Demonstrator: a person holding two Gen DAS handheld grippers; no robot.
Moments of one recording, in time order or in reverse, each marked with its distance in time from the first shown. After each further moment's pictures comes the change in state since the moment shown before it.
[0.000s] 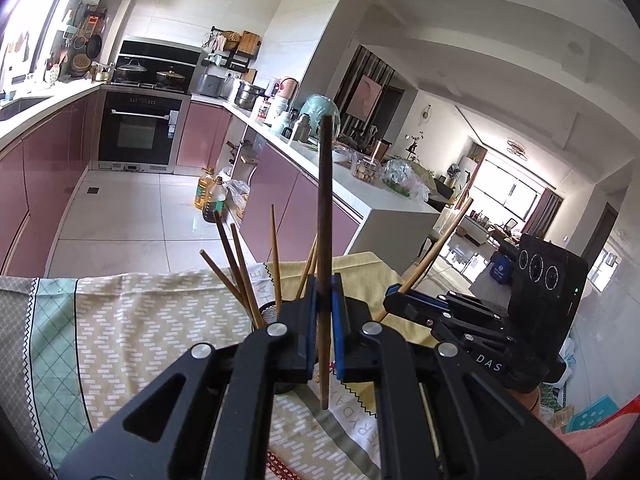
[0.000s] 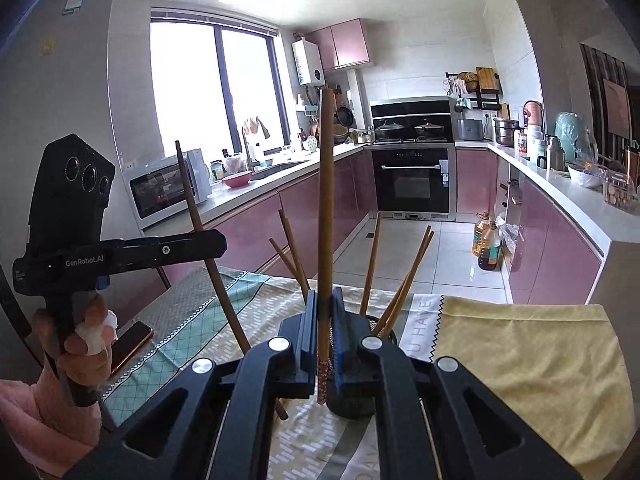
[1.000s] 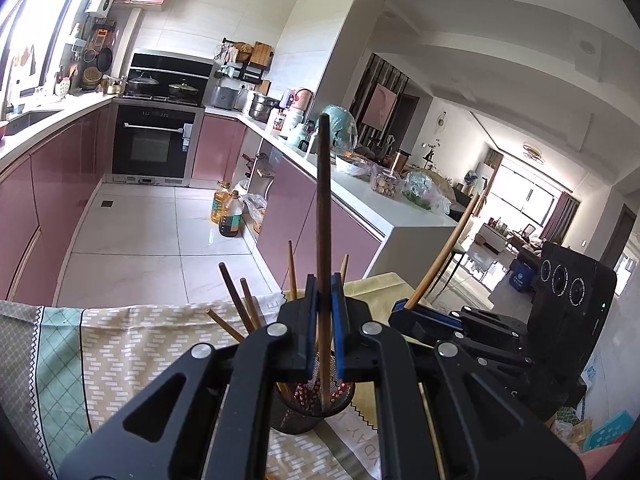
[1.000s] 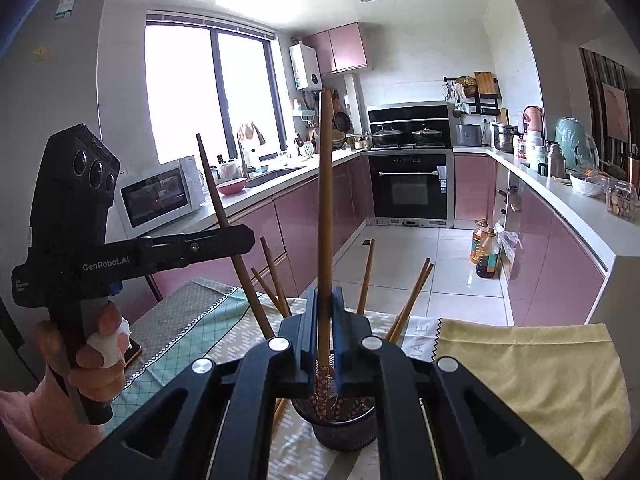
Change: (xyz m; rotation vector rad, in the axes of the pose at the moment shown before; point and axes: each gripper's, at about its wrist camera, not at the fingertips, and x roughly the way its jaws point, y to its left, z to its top) left arm 0.036 0.003 0.027 0.019 -0.028 0.072; right arm 0.020 -0.010 0.015 0.003 -0.007 -0.010
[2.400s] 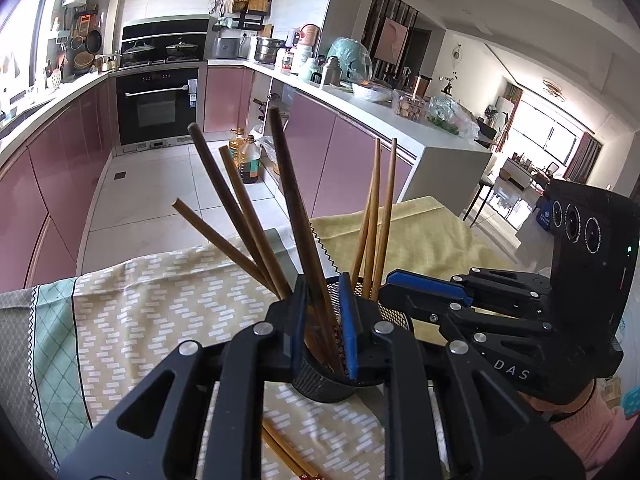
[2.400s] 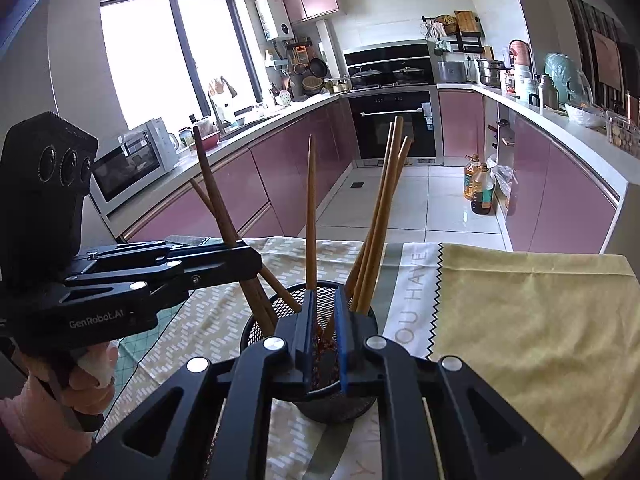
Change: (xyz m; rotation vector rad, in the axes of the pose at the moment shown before) left arm 0.075 0.013 -0.047 0.081 0.221 0.091; right arm 0.058 -0.030 -0.044 0.106 0.187 -0.019
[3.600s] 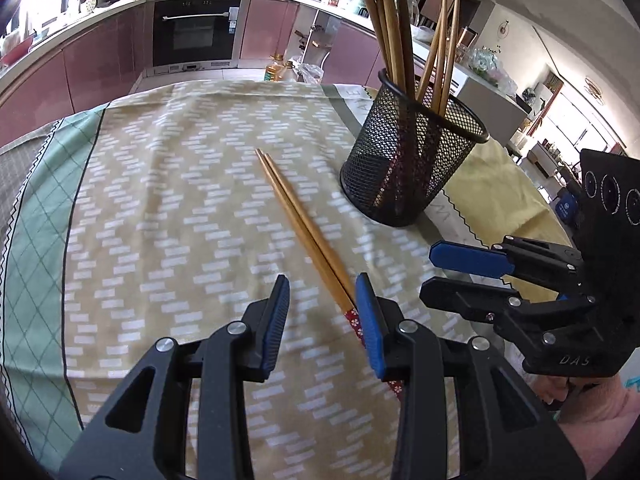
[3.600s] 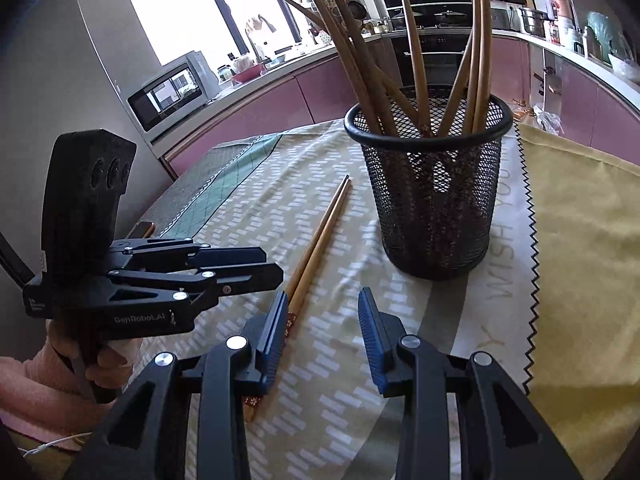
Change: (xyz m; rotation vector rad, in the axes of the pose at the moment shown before) left arm -0.003 0.034 -0.147 -0.141 0.219 0.070; right arm 0.023 0.047 -0.097 -0.010 0.221 0.146
